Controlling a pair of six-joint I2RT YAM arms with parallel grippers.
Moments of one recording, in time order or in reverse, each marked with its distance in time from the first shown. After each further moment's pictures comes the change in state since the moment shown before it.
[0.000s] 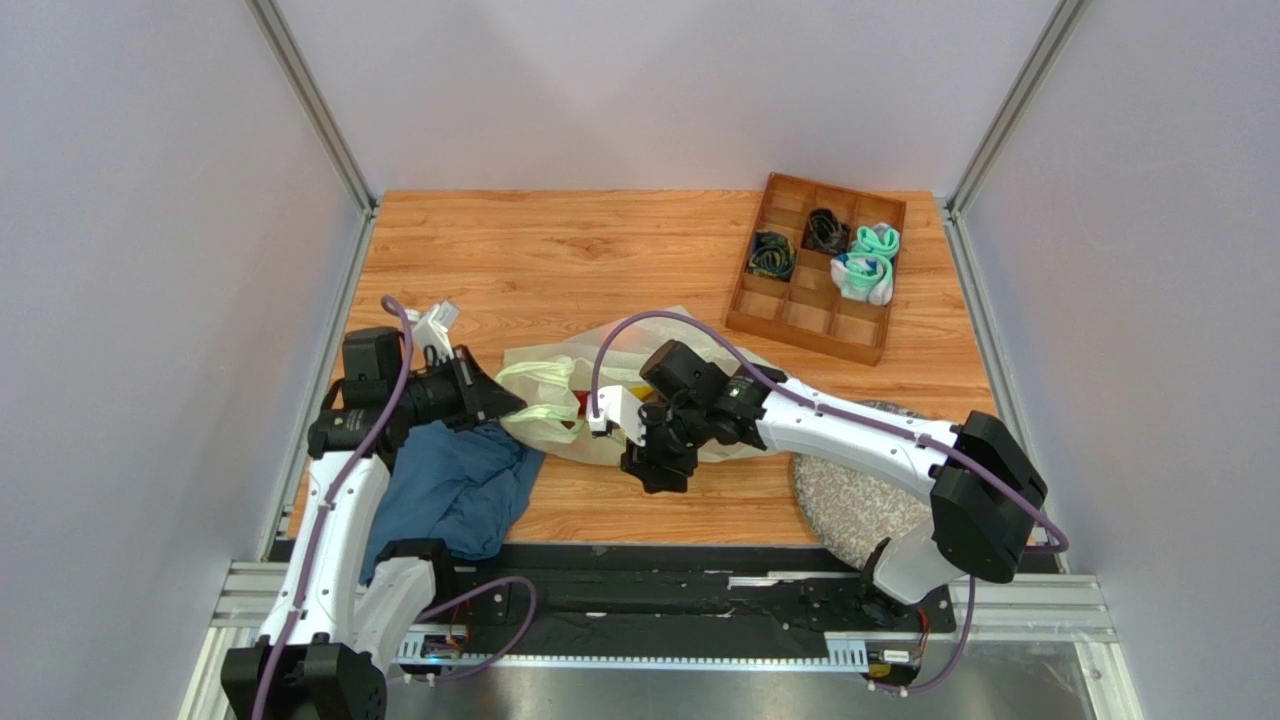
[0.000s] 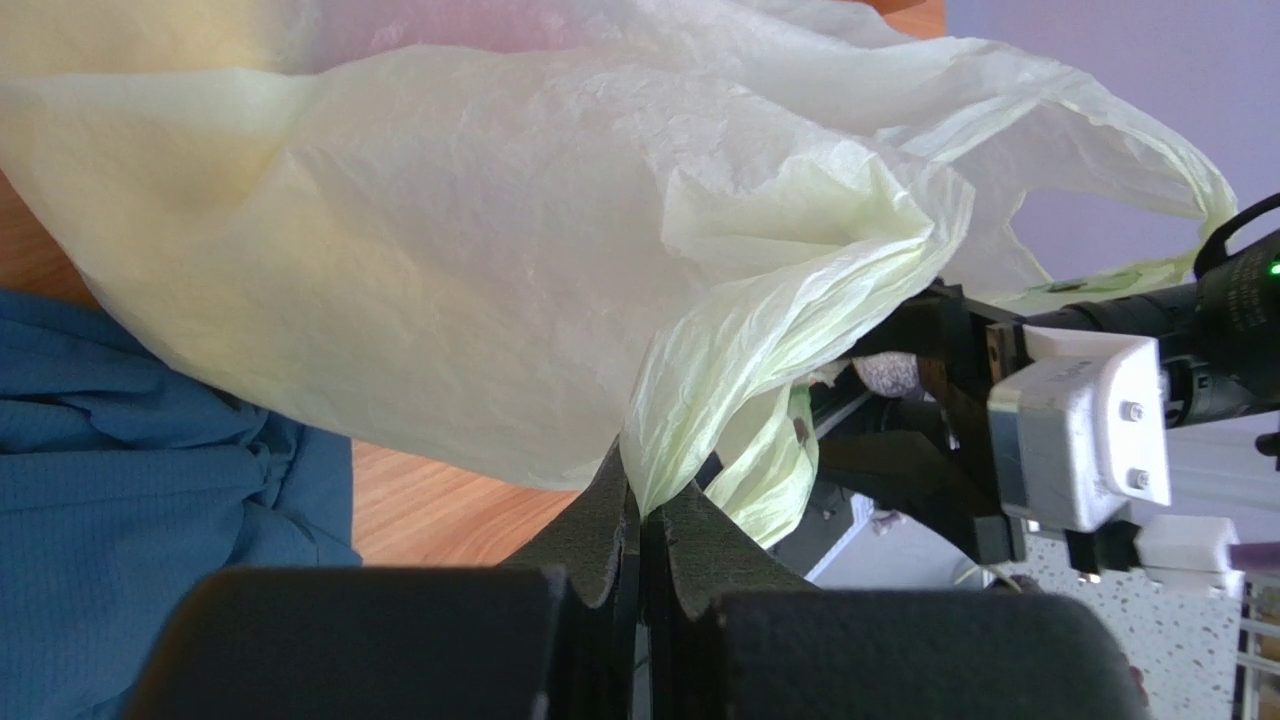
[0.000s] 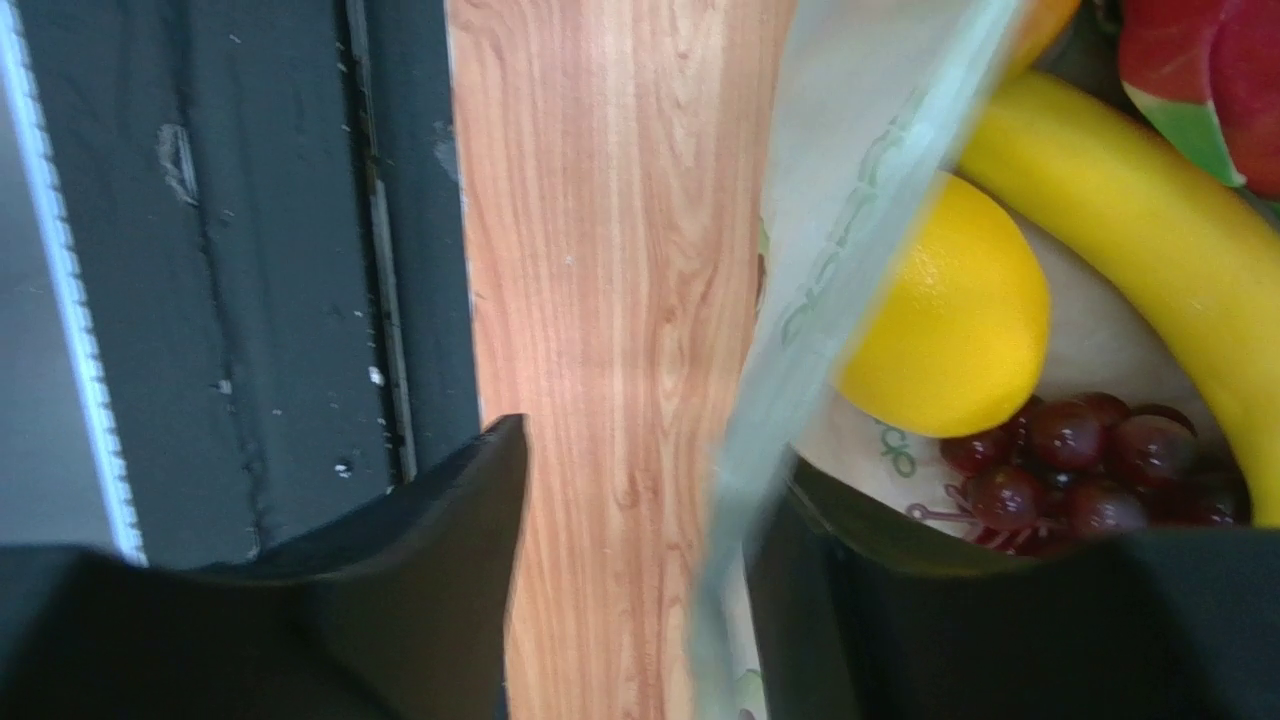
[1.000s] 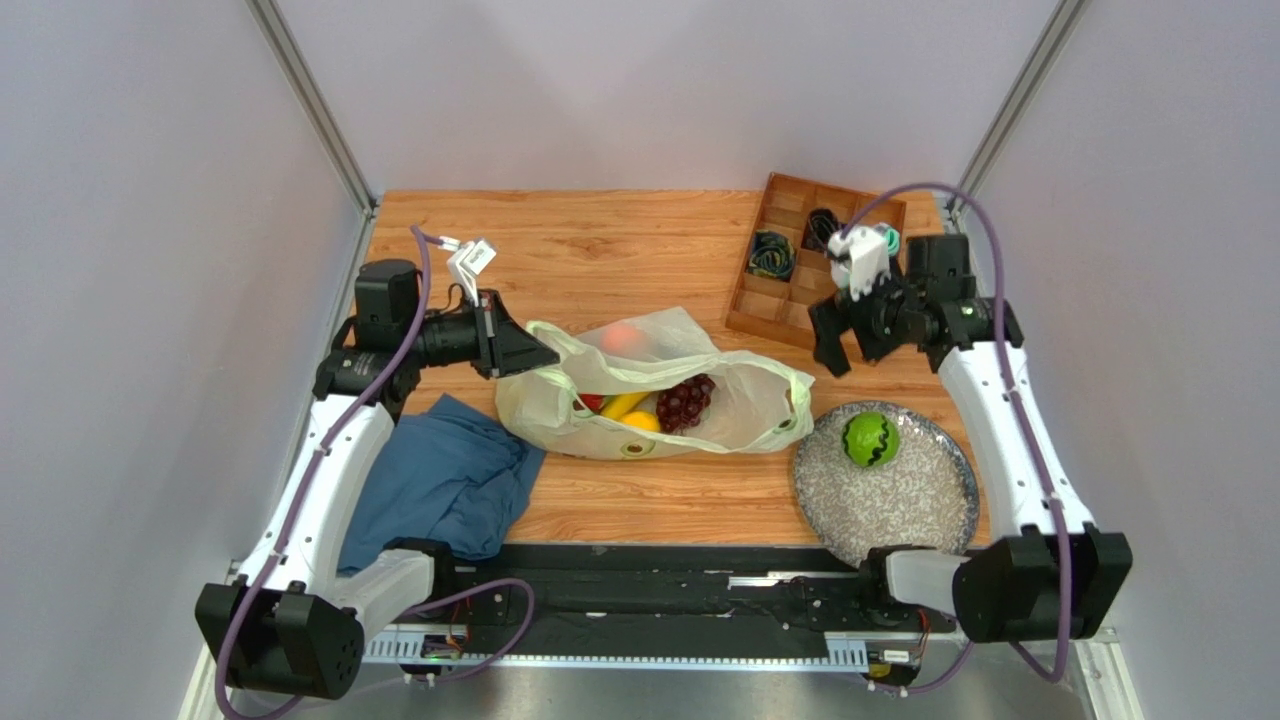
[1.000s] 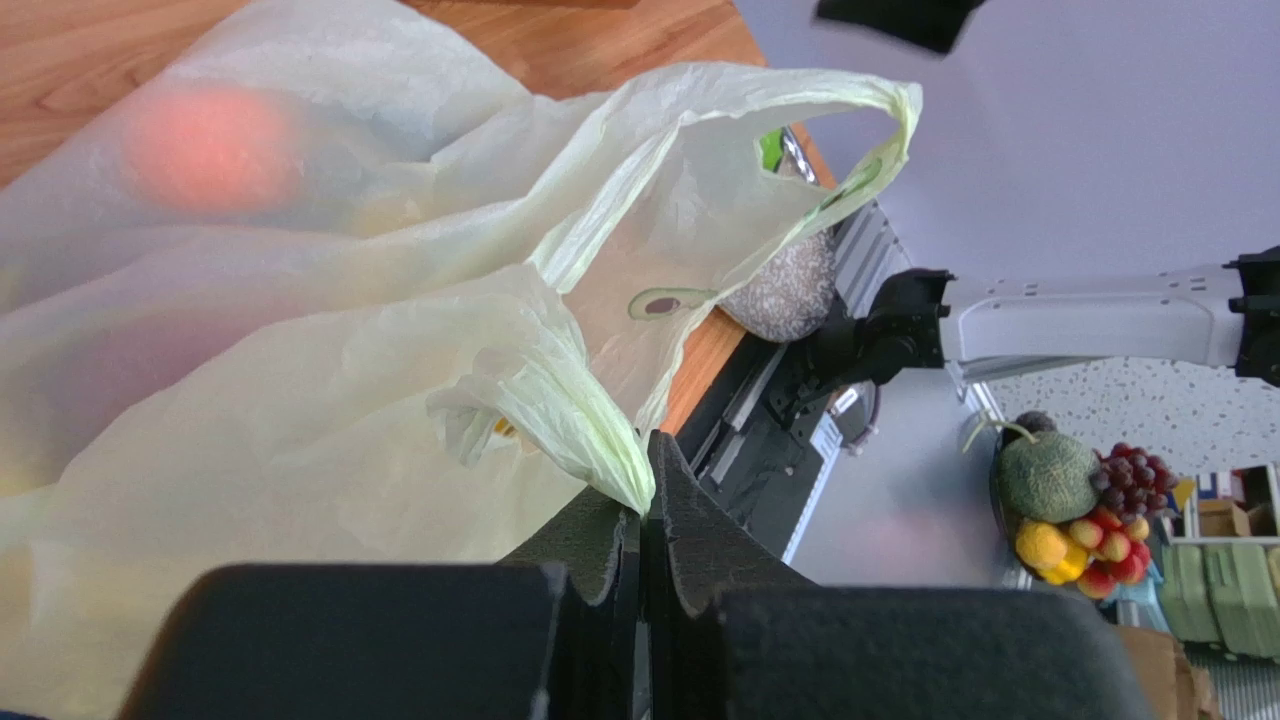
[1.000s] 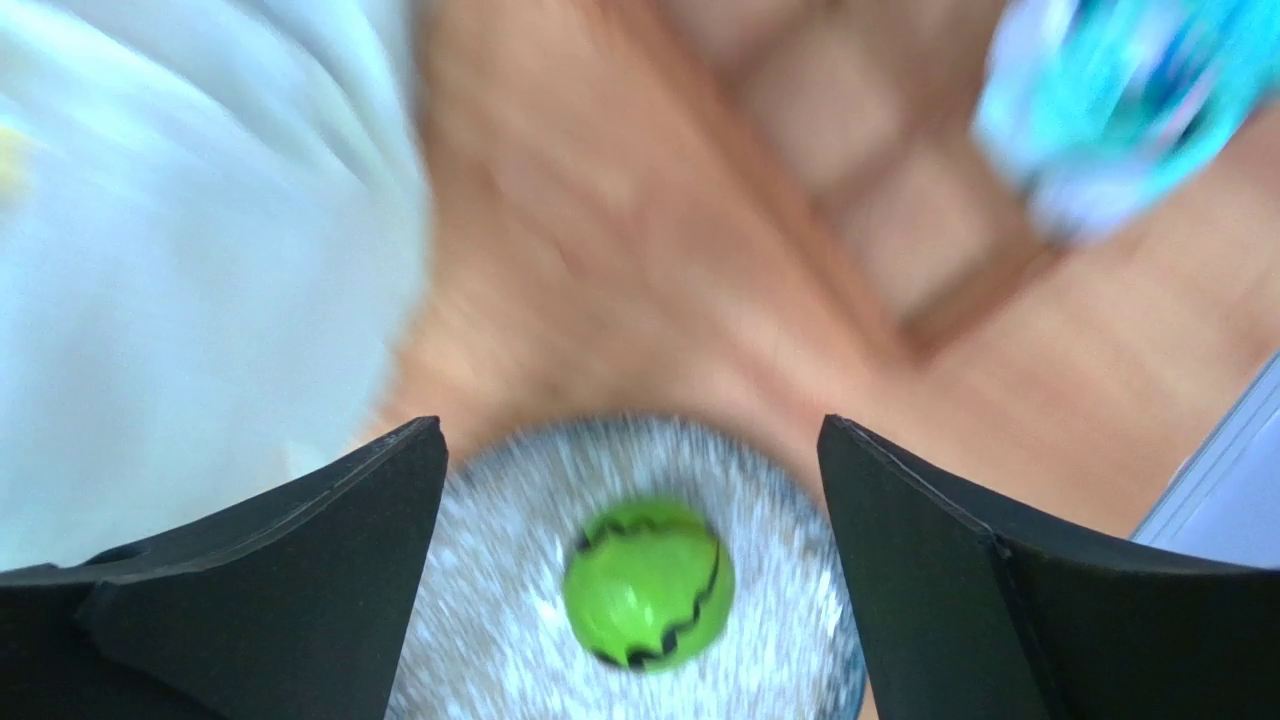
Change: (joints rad) left arm -0.164 0.200 0.270 0.130 0.194 0.095; right arm -0.927 -0.275 0.078 -0.280 0.080 -0.031
